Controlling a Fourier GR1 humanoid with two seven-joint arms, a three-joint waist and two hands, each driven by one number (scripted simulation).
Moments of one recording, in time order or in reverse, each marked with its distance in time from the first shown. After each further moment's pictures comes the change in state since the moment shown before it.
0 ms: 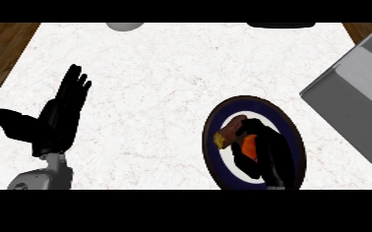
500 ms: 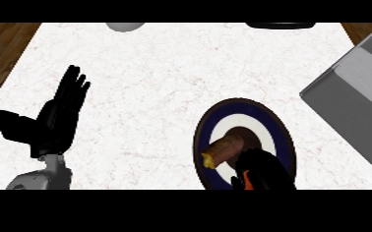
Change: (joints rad) left arm 0.007 -0.001 0.006 -0.010 0.002 -0.002 0.006; right arm 0.090 -0.210 0.193 -0.085 0.049 0.141 -0.247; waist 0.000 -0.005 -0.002
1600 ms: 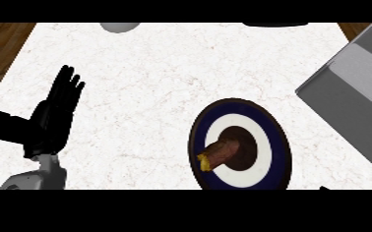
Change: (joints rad) left arm 0.000 0.014 0.032 0.008 0.018 -0.012 -0.003; right arm 0.346 -0.335 -0.141 -0.647 -0.074 -0.063 -0.197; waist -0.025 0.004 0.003
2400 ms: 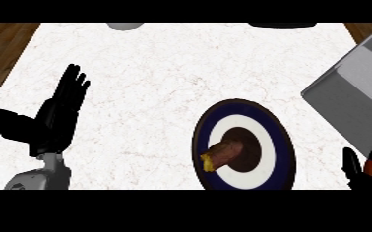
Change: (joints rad) left arm -0.008 -0.010 -0.025 -0.006 -0.012 -0.003 0.004; right arm -0.284 0.060 -0.523 0.100 -0.386 0.197 0.176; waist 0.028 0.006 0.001
